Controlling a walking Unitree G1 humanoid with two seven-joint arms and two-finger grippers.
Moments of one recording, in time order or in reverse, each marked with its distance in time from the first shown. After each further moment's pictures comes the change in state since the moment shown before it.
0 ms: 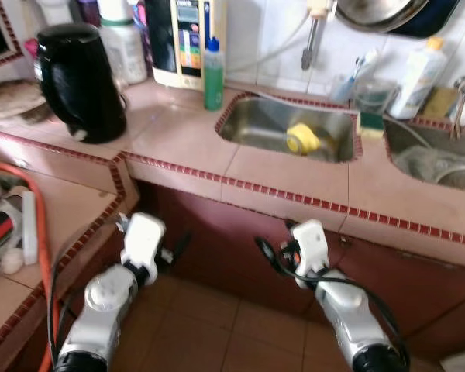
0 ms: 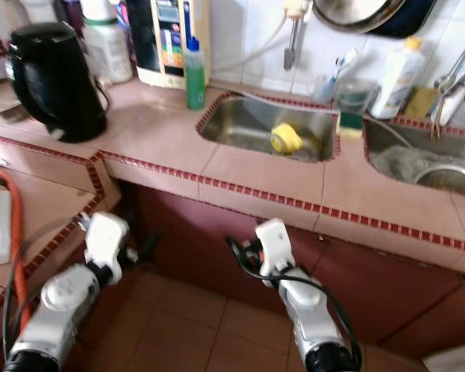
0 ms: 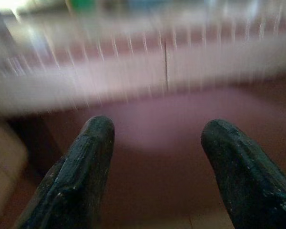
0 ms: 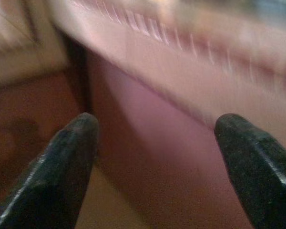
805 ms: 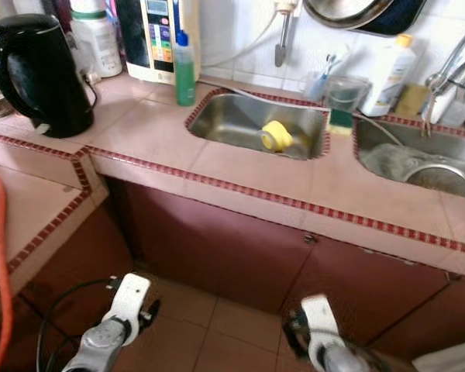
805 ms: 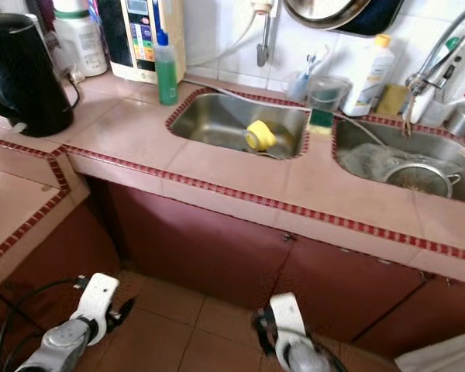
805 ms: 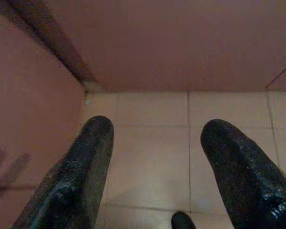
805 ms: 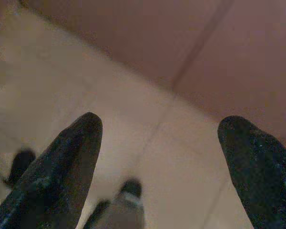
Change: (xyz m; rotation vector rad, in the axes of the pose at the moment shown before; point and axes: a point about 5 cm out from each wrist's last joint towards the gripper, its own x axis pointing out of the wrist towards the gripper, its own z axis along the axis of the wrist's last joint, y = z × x) left arm -0.038 0.000 -0.104 -0.055 0.527 0.162; right arm -0.074 0.019 -0.123 0.120 0.626 -0.246
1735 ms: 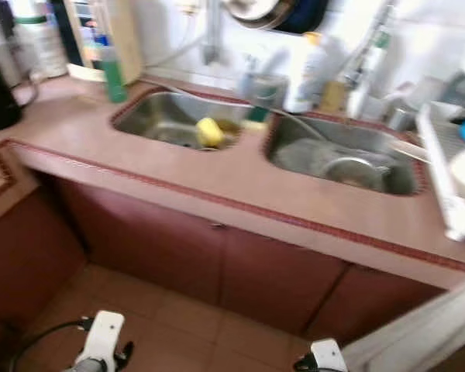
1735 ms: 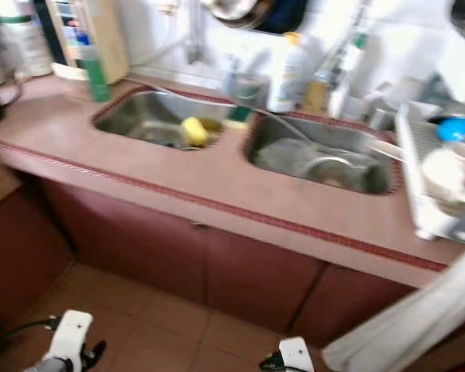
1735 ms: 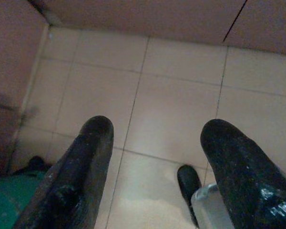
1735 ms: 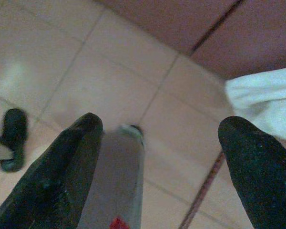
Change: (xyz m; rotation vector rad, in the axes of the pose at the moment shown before) left arm -0.026 0.014 -0.060 -0.109 0.211 0.109; right arm -0.015 0.001 -0.049 0.006 0.187 -0.037
